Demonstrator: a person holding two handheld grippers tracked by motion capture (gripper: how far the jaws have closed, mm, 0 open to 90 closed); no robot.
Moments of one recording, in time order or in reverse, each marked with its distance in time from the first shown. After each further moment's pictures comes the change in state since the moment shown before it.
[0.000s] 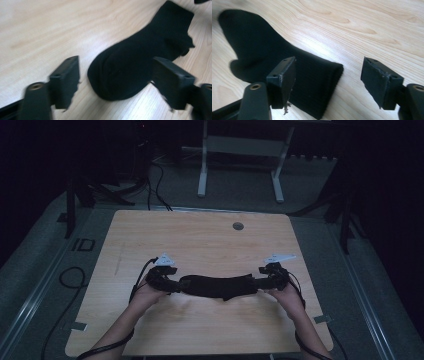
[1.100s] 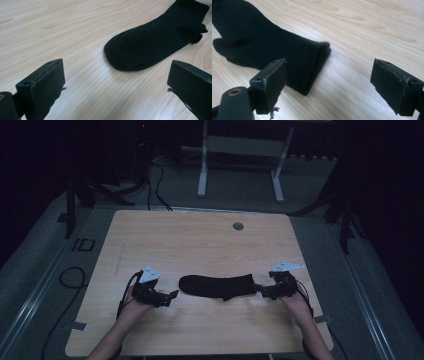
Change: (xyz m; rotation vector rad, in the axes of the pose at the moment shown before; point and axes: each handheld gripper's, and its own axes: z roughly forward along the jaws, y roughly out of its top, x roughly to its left) left arm -0.002 -0.047 -0.031 -0.069 0.113 -0.023; right arm -0.010 -0.031 -0.011 -0.026 -0.051 -0.029
